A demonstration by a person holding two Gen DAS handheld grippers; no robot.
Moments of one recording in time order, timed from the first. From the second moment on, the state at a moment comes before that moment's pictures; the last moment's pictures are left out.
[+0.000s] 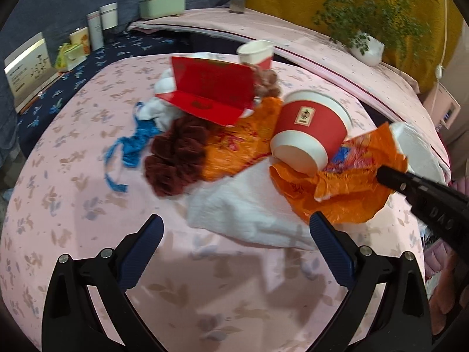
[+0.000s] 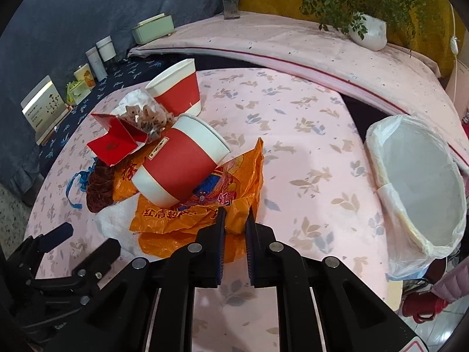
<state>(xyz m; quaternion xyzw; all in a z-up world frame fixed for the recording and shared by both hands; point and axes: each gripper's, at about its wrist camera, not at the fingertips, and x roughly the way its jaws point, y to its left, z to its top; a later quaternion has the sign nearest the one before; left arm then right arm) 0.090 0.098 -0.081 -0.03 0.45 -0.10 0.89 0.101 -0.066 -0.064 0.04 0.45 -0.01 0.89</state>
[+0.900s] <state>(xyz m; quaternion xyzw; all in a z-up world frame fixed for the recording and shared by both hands) 0.076 0.028 -0.037 -0.04 0.44 -0.15 0.89 0.055 -0.156 -0.012 0.08 0.38 -0.06 0.92</state>
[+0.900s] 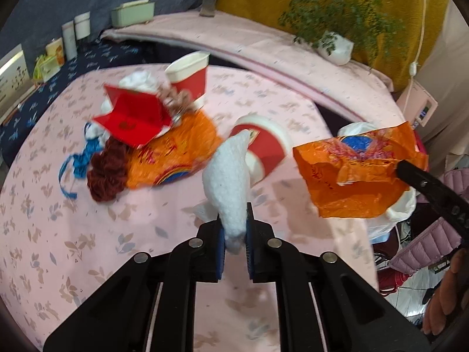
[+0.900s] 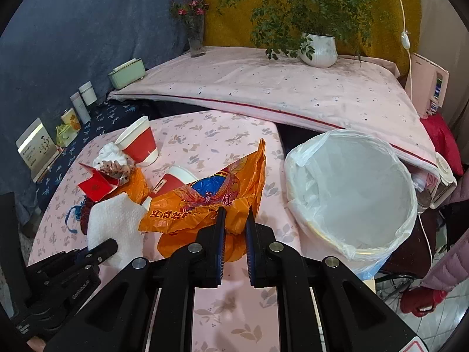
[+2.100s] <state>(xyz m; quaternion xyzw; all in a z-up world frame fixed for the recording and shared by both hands) 0.106 -0.204 -0.004 0.03 0.38 -0.32 0.87 0.065 -0.340 -0.037 0.13 0.39 -0.20 0.89</state>
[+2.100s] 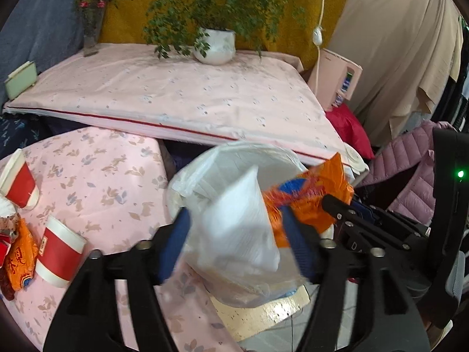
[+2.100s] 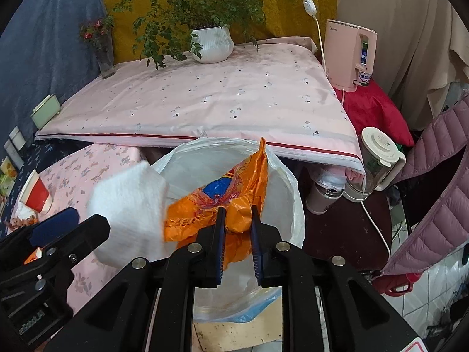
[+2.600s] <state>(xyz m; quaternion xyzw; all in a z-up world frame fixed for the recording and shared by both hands) 0.111 -0.164 0.004 0.02 0.38 -0.25 0.89 0.064 -0.309 -0.020 0.11 0.37 -0.18 0.90</state>
